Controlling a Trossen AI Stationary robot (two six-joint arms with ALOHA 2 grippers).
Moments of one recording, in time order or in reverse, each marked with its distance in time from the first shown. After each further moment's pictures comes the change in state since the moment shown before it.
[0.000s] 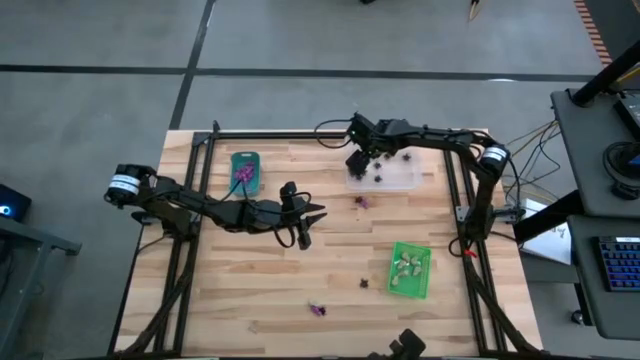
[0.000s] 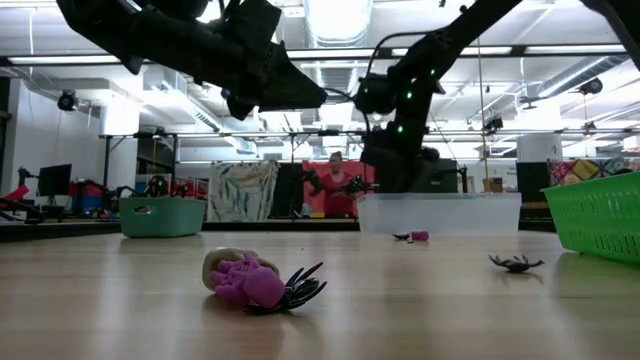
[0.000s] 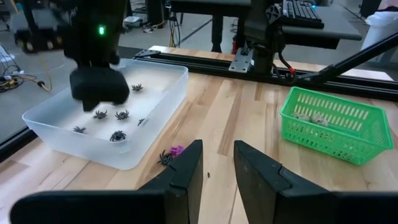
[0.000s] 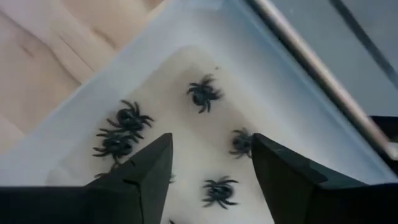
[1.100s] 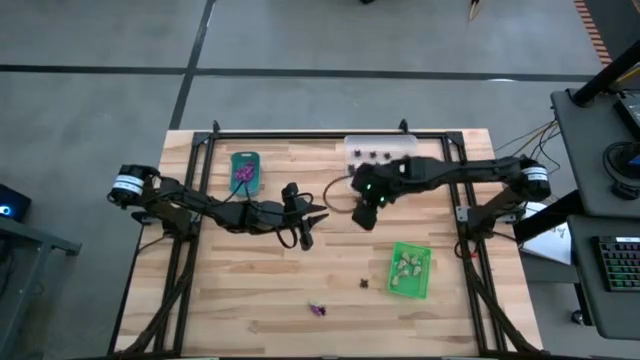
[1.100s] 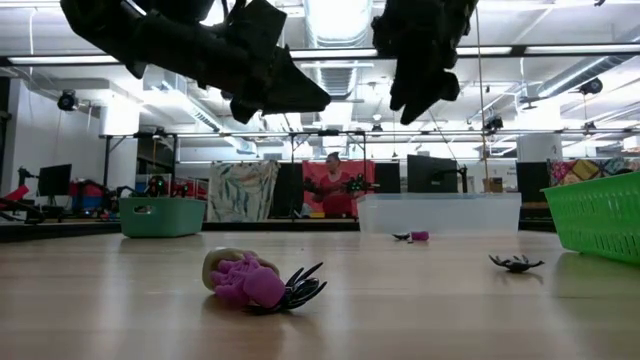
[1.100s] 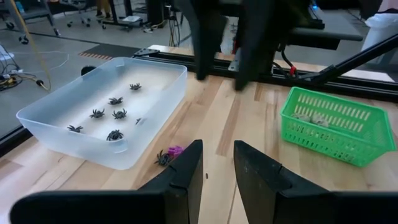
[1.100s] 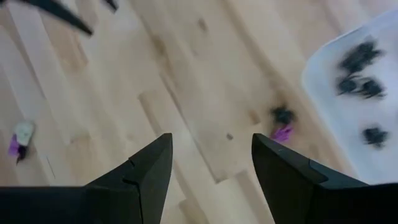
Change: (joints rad) left arm 0.000 0.032 0.007 0.027 -0.001 -0.006; right arm 0.476 -0.329 -0.054 -0.175 -0.235 0.274
